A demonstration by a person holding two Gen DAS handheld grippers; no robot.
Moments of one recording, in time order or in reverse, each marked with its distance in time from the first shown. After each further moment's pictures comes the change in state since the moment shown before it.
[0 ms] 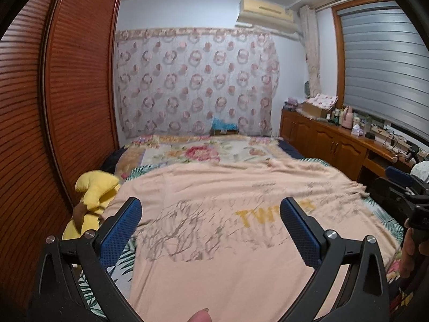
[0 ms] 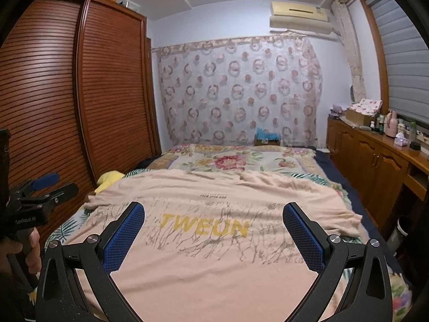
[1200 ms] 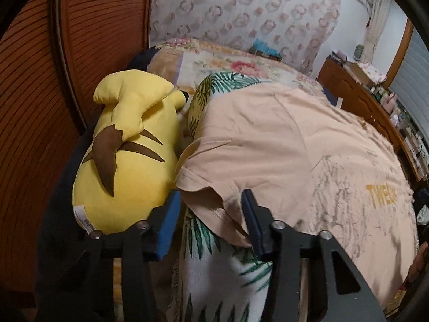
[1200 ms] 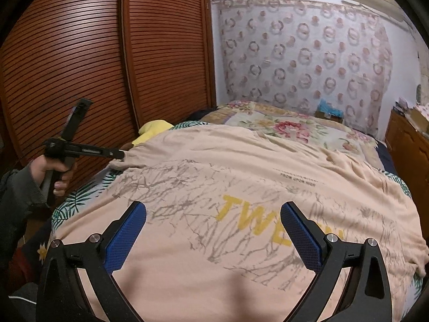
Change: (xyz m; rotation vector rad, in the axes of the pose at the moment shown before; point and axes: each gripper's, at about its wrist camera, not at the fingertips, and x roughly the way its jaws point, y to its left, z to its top) left arm 0.173 0.202 -0.047 -0.206 0.503 0.029; right arm 0.135 -0.030 0.052 -0.164 0.229 0.285
